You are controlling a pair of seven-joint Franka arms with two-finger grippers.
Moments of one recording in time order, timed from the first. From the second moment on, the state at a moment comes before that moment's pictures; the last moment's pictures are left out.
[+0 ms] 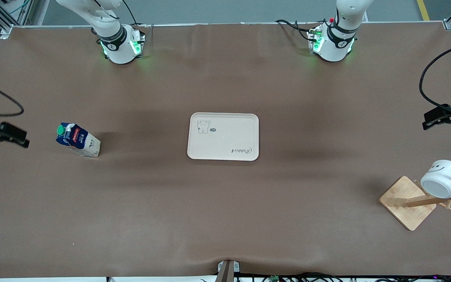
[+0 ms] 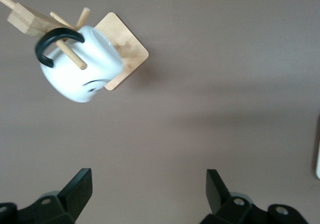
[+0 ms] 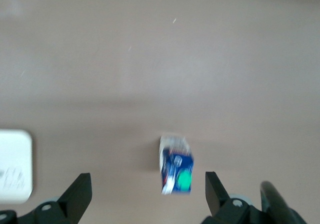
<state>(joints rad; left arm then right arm) 0.76 0.18 -0.82 -1.48 0.19 1.61 -0.04 -0.05 0.23 0.07 -1.24 -0.06 1.48 -0.02</state>
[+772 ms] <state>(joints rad) 0.63 0.16 -0.75 -1.42 0.19 1.57 -0.05 -0.09 0.03 0.06 -1.55 0.06 1.50 -0.02</state>
